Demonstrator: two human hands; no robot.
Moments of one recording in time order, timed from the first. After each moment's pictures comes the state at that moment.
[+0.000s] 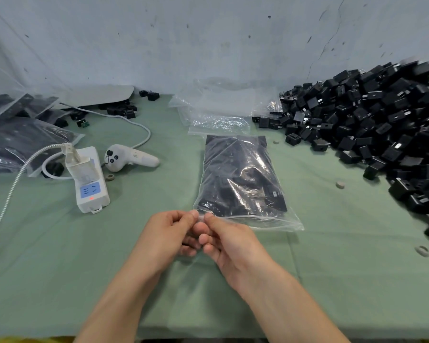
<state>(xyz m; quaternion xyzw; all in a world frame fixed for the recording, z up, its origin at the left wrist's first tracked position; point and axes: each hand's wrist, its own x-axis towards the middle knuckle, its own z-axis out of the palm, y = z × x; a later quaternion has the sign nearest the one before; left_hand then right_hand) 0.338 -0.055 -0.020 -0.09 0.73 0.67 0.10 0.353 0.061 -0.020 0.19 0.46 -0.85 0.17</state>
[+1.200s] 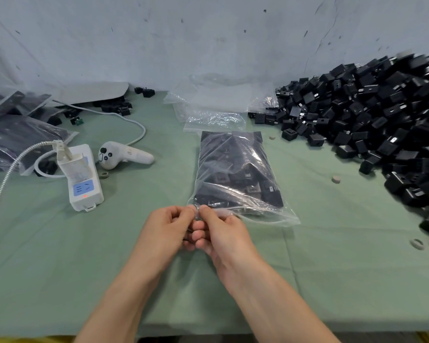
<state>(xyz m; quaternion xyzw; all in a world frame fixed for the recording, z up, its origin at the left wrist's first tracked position) 0.338 -0.048 -0.027 -0.07 0.74 0.66 0.08 0.351 0.051 -0.023 0.19 0.50 -0.84 0.10</state>
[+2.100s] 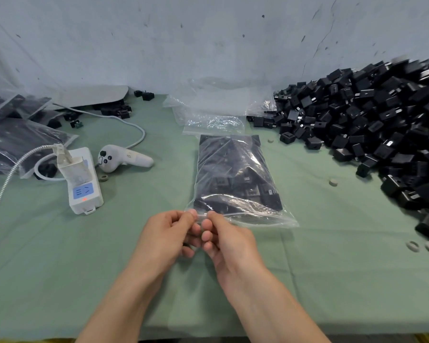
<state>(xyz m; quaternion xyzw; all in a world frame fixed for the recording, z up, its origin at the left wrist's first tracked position) 0.343 -0.045 -0.024 -0.08 0.75 0.65 0.06 0.360 0.059 -0.017 0.25 0.42 -0.87 0.08</state>
